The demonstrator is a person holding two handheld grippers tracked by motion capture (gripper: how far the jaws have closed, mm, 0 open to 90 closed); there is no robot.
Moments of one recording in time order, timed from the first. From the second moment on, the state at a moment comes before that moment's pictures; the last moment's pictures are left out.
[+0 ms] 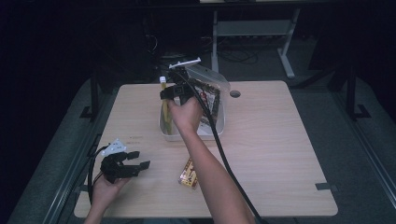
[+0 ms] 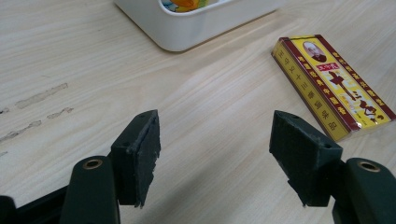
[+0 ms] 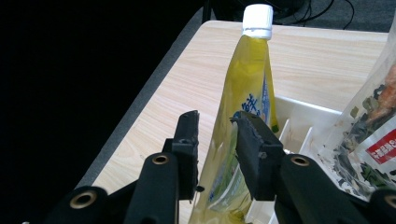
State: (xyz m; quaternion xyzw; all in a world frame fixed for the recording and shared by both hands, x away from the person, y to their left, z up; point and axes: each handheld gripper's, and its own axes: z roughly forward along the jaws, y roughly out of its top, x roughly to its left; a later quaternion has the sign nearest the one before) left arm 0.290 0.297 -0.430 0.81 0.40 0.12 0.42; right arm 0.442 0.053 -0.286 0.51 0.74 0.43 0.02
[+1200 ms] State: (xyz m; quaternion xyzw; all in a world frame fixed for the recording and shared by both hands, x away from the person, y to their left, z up) left arm 0.288 0.288 -0.428 0.81 0.39 0.11 0.42; right arm 0.406 0.014 -0.258 0.45 0.76 0.47 -0.01
